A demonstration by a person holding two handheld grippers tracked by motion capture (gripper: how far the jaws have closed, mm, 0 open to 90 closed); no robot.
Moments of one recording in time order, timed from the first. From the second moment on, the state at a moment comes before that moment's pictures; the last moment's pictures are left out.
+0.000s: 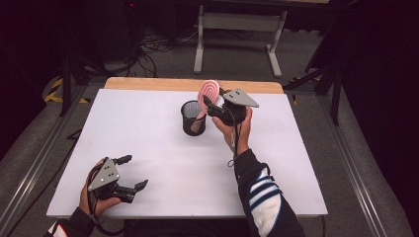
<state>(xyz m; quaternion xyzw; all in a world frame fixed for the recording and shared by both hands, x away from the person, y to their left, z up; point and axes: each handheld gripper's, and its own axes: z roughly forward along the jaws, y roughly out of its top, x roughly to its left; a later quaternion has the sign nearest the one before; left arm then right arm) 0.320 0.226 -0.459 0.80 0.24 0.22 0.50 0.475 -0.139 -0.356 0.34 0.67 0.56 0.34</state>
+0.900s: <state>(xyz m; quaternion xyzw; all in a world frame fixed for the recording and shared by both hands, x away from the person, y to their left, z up) 0.321 0.226 -0.460 0.80 0.24 0.22 0.50 0.461 -0.152 -0.342 0.32 0.69 0.55 0.35</state>
